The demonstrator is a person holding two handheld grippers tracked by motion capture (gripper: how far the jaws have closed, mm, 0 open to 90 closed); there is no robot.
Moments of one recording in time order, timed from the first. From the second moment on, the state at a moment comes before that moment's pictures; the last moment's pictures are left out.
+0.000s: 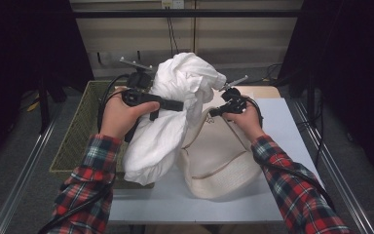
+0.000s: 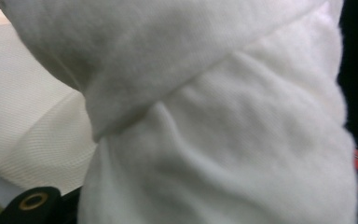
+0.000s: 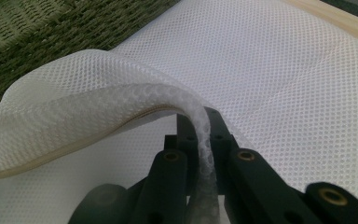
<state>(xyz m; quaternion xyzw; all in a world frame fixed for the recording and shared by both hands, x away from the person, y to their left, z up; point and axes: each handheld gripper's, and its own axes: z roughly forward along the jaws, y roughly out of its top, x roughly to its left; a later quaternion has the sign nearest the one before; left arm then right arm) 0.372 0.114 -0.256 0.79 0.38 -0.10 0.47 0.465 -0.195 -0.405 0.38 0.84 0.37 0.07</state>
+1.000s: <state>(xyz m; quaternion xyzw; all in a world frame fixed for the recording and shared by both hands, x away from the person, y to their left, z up) 0.353 0.097 -0.306 0.82 0.35 -0.13 0.43 0.468 -0.217 -0.390 0.40 0.82 0.40 0.08</state>
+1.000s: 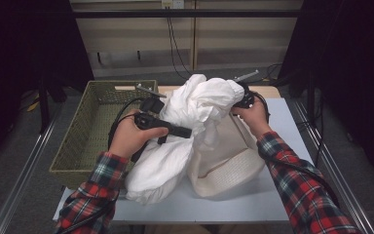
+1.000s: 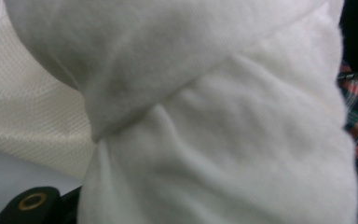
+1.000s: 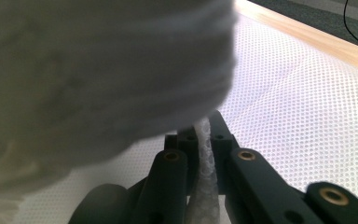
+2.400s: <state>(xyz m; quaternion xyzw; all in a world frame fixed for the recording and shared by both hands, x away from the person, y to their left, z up) 0.348 0.115 -0.317 0.83 0.37 -0.09 0.39 0.469 -0.229 -0.374 0.42 0.80 0.41 0.09</state>
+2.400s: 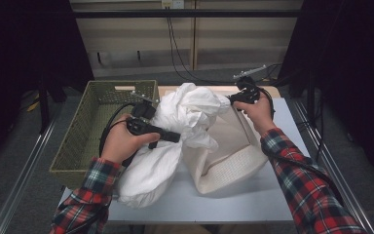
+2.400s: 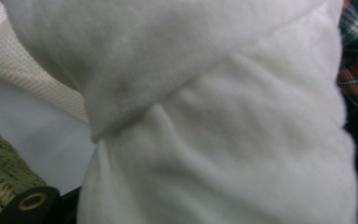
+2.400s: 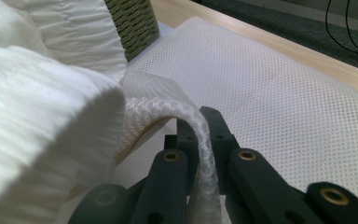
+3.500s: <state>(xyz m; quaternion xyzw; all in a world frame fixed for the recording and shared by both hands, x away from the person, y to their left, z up) 0.334 0.051 -0.334 0.87 0.30 -0.13 0.38 0.457 -0.205 -0.357 0.38 0.82 0.41 0.11</state>
